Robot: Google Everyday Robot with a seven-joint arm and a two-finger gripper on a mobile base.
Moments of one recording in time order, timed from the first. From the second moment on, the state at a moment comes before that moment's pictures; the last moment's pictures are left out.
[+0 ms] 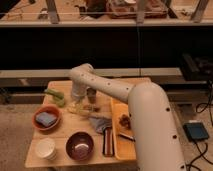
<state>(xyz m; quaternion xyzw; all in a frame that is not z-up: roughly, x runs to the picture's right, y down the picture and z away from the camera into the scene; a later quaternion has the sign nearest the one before) -0.180 0.100 0.879 -0.34 -0.22 -0.18 0.89</state>
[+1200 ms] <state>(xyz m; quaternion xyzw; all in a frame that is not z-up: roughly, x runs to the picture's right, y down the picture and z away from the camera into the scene) -0.177 0.124 0.902 -0.36 -0.19 -0.16 0.90</state>
